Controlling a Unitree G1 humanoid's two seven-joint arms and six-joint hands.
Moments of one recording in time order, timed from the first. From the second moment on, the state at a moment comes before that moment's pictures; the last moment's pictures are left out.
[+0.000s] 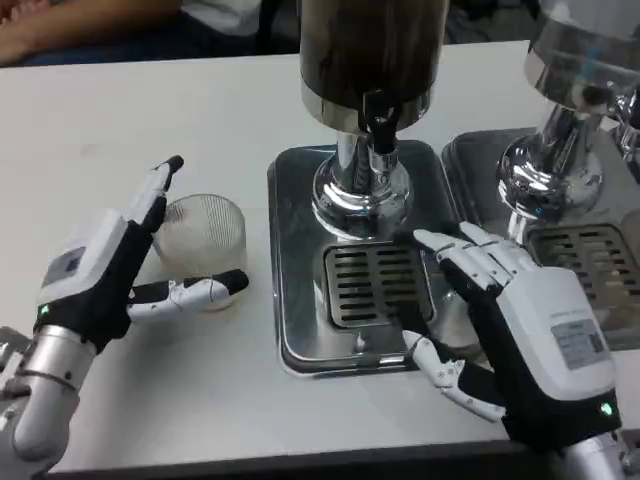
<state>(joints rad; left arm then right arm) -0.48 0.50 -0.21 1.19 0.59 -0.81 0.44 0.18 -0.33 0.26 0.00 -0.89 -0.37 -0.50</state>
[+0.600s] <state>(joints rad) -0.53 0.43 -0.17 1.24 0.39 -0.81 0.21 0.18 -0.34 0.24 -0.04 -0.84 -0.37 -0.47</state>
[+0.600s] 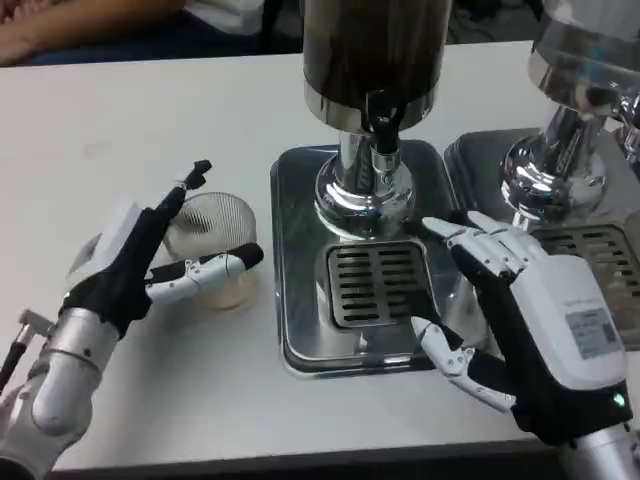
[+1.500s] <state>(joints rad) -0.55 0.46 -0.27 1.24 0.48 -0.78 0.35 0.12 -0.34 0.24 0.03 -0.78 -0.38 -0.47</state>
